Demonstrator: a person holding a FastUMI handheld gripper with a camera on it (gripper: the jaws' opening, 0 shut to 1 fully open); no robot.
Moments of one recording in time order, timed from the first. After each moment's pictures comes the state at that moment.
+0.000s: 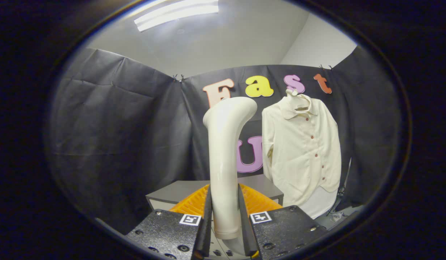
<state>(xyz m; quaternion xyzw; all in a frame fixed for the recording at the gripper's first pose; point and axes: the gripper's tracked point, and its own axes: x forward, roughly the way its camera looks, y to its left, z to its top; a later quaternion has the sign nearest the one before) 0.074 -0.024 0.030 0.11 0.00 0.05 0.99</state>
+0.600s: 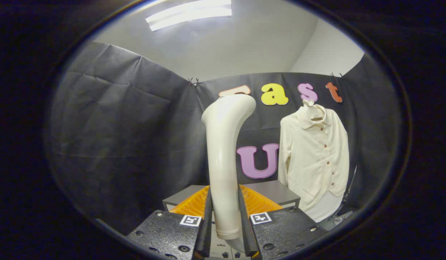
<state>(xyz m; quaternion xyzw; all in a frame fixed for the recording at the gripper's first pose) 0.057 0.036 0.061 0.08 -0.02 0.07 0.99</state>
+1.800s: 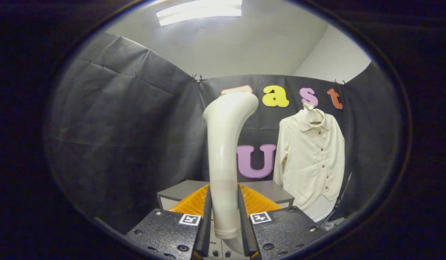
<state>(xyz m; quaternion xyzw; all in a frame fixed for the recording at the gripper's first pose) 0.054 0.031 0.042 0.05 -0.02 0.06 1.00</state>
